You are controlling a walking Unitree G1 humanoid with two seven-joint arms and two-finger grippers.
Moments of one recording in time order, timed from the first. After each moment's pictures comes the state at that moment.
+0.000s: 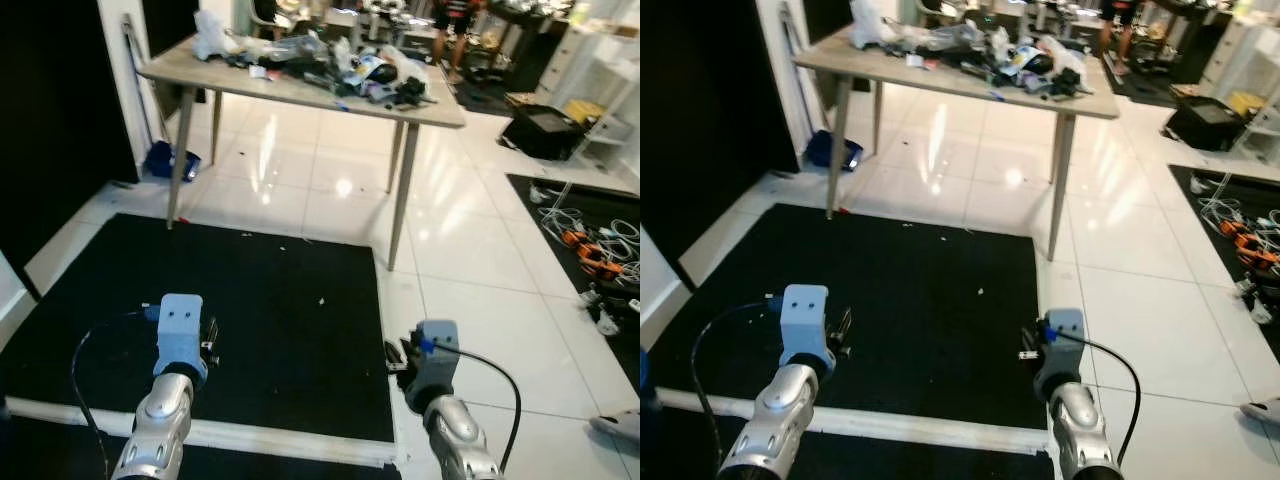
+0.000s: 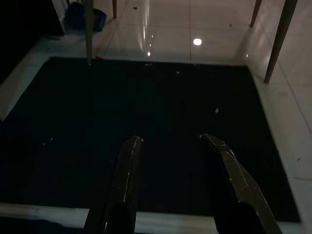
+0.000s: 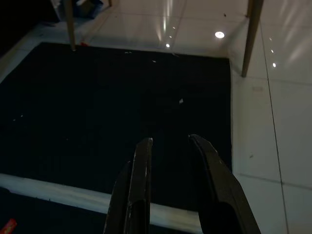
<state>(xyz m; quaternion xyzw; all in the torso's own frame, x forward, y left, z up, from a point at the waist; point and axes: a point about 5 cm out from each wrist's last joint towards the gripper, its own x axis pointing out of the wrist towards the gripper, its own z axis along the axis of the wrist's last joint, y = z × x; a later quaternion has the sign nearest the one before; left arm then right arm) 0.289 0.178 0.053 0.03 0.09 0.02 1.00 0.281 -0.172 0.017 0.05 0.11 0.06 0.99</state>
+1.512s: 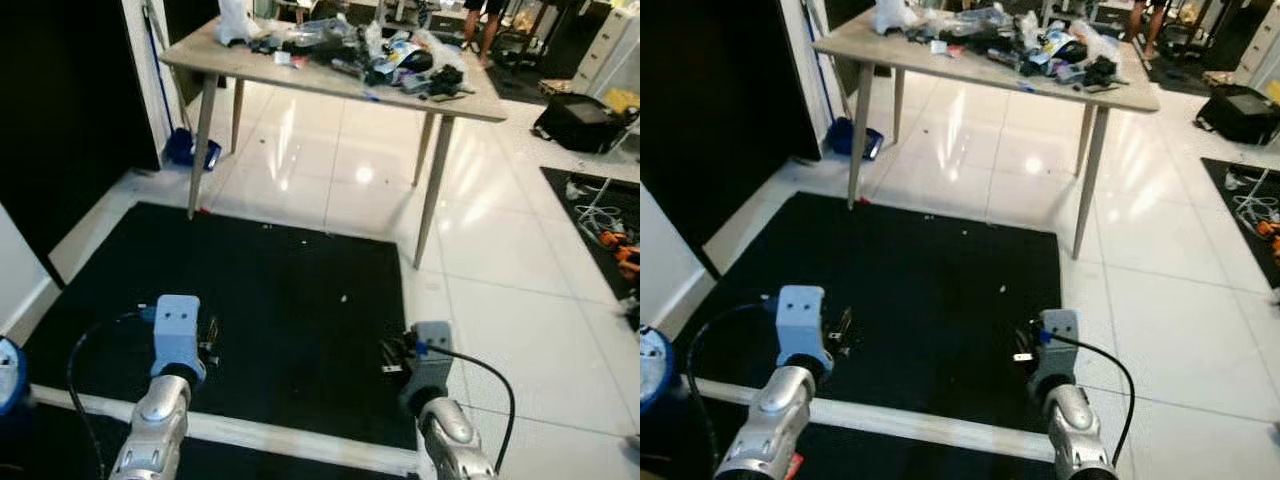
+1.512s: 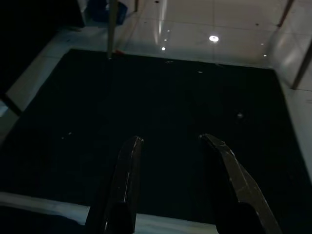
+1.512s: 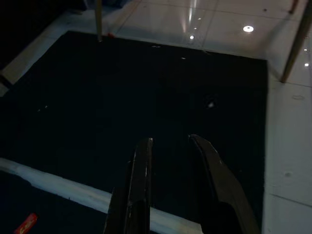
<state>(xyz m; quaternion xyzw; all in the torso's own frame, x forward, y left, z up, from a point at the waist) 0.285 0.177 0.055 0.01 0.08 0.00 1.00 0.282 -0.167 0.018 0.04 0.11 0.07 0.99</state>
